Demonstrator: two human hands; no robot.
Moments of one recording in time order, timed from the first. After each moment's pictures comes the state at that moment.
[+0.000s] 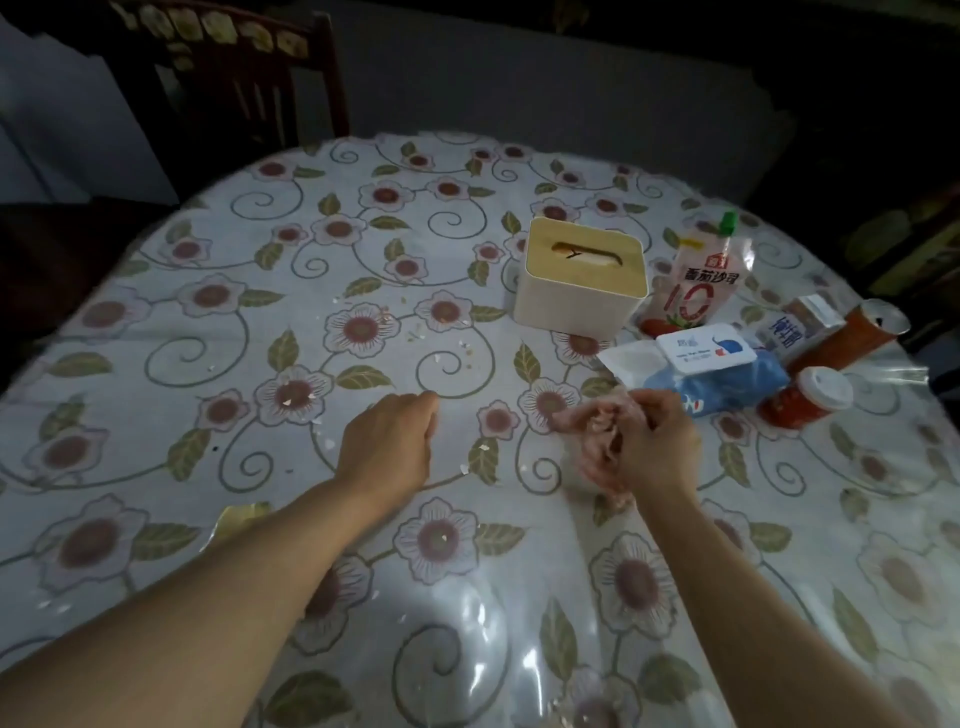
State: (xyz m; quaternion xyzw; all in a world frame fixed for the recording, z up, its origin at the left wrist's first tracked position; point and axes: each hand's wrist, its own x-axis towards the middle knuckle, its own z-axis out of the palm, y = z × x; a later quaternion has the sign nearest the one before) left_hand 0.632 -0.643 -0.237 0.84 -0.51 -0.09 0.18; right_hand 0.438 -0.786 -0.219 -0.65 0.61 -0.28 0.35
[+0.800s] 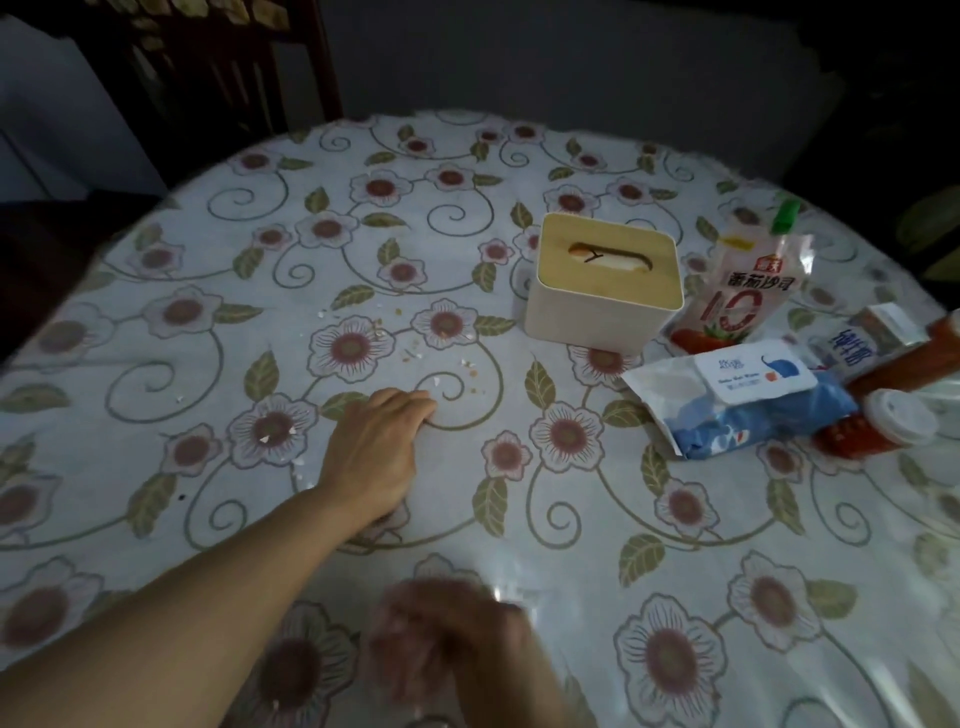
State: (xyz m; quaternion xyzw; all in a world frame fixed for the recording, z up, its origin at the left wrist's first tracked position) left_hand 0.676 -0.681 -0.268 0.81 -0.55 -0.09 0.17; right_hand 0.478 -0.690 -0.285 -0.84 0.27 -0.06 0.47
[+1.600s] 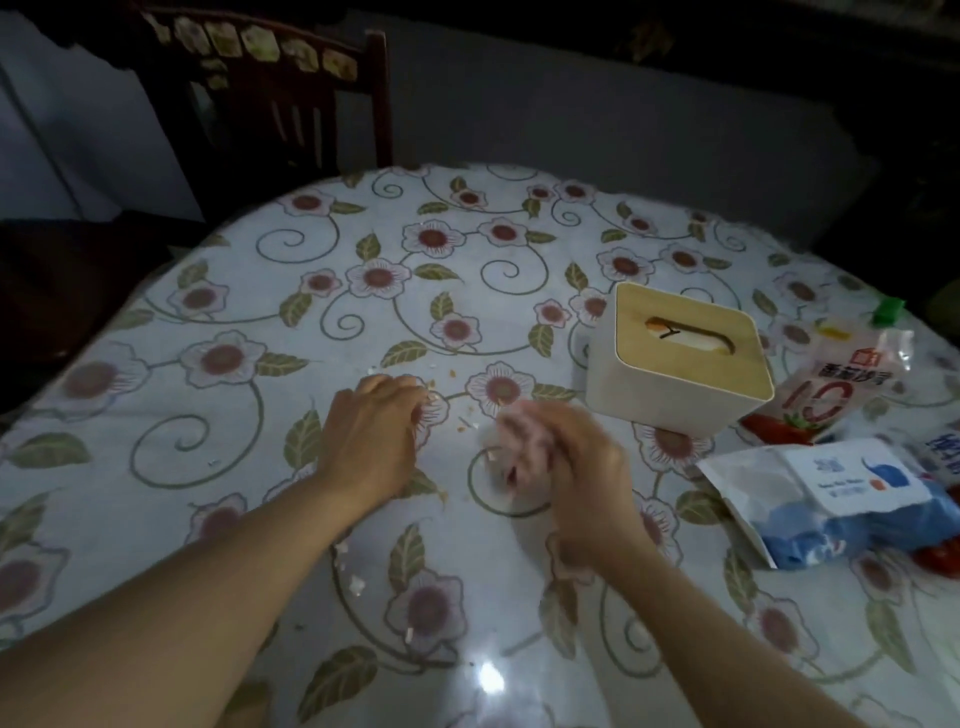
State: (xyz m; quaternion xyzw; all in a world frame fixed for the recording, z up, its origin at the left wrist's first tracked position) left_hand 0.770 -0.705 -0.266 0.85 -0.49 -0.04 0.18; right_hand 0.592 -0.806 -0.243 -0.85 0.32 -0.25 0.34
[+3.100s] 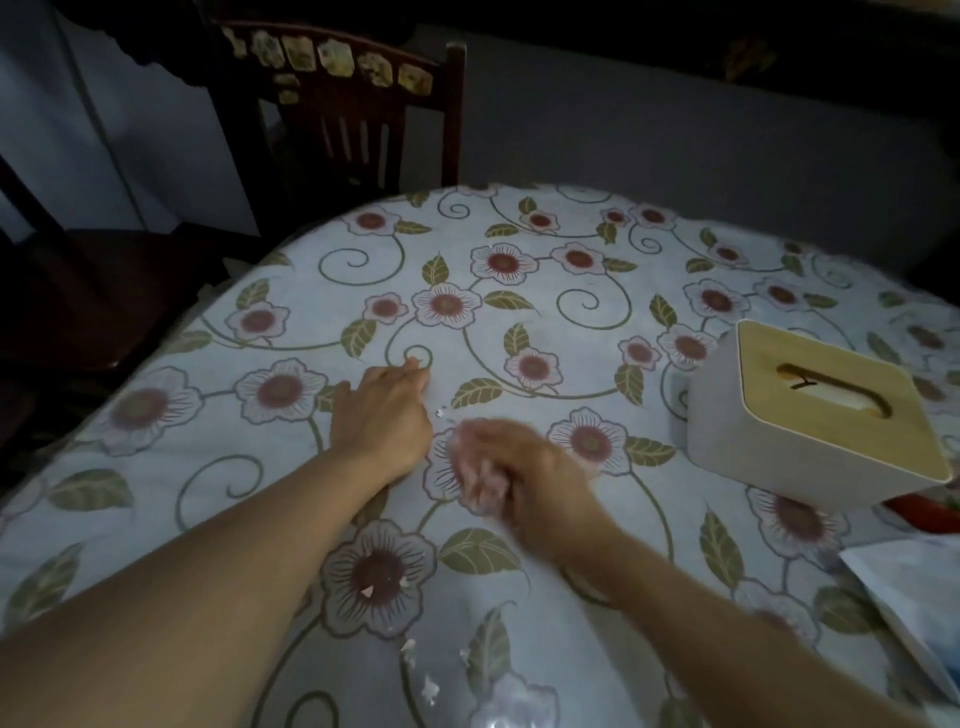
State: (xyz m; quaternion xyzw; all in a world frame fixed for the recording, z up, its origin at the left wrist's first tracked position) left_hand 0.865 -0.722 -0.299 0.91 -0.39 -0.11 0.14; right_hand 0.701 -0.806 -0.287 -0.92 0.16 -0.14 0.32
